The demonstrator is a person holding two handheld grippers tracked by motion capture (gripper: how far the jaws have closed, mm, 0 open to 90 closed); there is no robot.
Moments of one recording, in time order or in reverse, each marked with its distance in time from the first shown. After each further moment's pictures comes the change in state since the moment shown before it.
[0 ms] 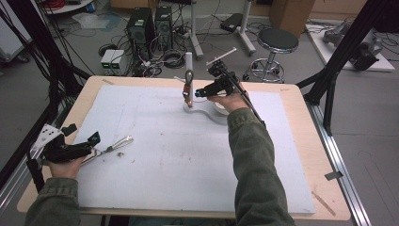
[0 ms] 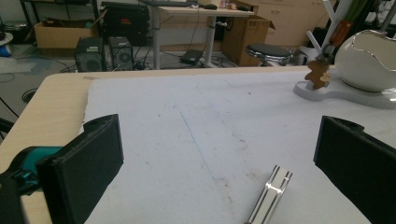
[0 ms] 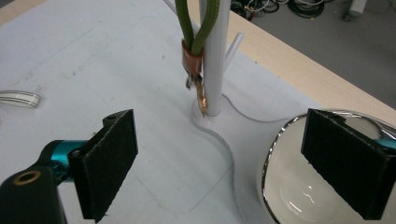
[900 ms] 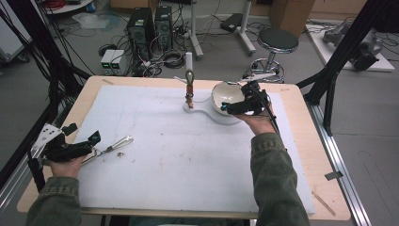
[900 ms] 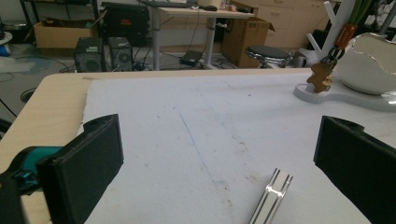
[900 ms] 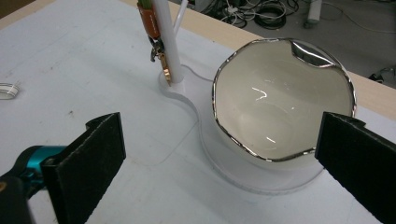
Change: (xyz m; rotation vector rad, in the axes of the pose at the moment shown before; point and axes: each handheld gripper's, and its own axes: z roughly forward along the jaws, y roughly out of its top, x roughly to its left) left arm 0.000 0.000 0.003 -0.006 -0.001 -0.009; right arm -0.024 -0.087 -0.047 -0.129 -0.088 0.099
